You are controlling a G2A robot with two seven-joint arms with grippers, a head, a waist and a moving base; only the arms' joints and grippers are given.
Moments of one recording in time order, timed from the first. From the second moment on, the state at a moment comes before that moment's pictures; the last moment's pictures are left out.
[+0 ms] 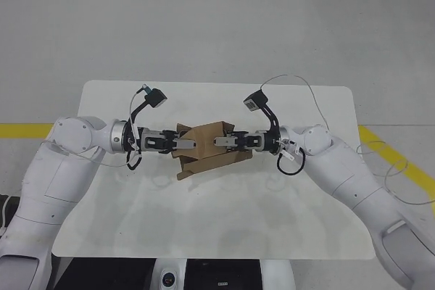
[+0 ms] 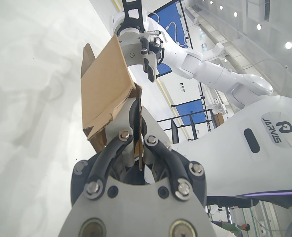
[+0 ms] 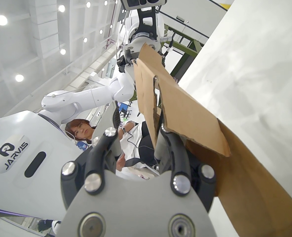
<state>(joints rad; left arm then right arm) 0.82 -0.94 -1.13 -1.44 -0.45 -0.45 -1.33 -0.51 -1.16 0.53 -1.05 0.81 -0.74 1.08</state>
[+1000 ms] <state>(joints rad) 0.82 -0.94 -1.14 -1.44 -0.46 -0.43 -1.33 -0.51 -1.20 0.57 -1.01 0.76 -0.74 1.08</state>
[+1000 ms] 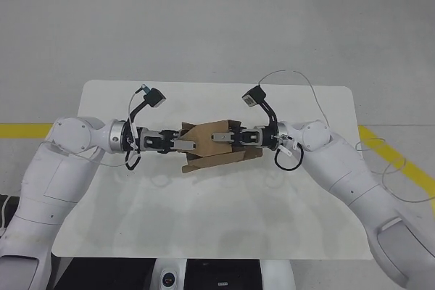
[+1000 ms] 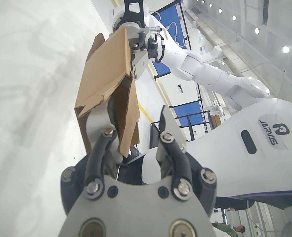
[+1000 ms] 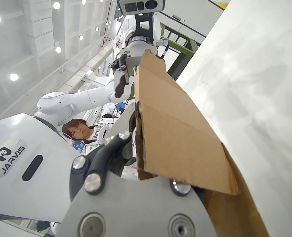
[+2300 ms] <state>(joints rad) 0.82 -0.94 -1.17 -1.47 -0.59 -0.37 -1.34 -0.58 -1.25 0.65 -0.95 0.48 -0.77 0.84</state>
